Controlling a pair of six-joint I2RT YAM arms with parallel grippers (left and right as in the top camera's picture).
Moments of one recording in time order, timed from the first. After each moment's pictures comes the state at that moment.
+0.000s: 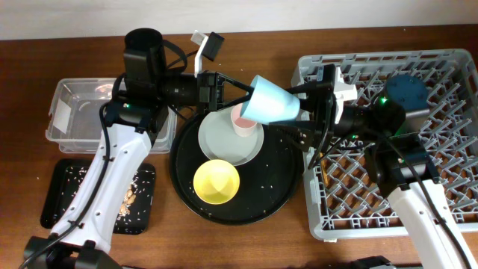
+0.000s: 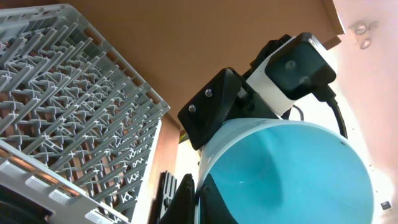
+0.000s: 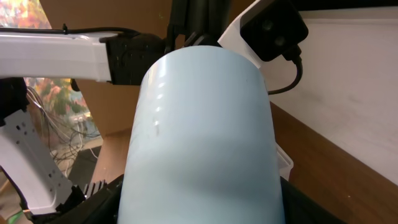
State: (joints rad) left arm -0.24 1.58 1.41 -0.11 1.39 -0.61; right arm 0.15 1.18 1.05 0.04 -1.18 0.06
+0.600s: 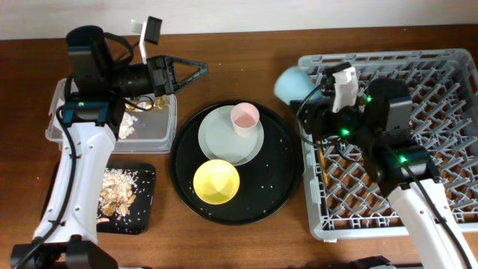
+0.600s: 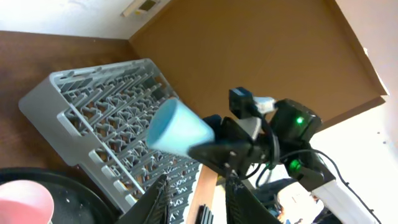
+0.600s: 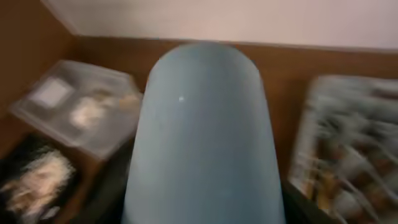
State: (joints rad) left arm 0.00 1.58 1.41 -0.17 1.33 -0.57; right arm 0.14 1.19 1.06 -0.43 -0.40 0.11
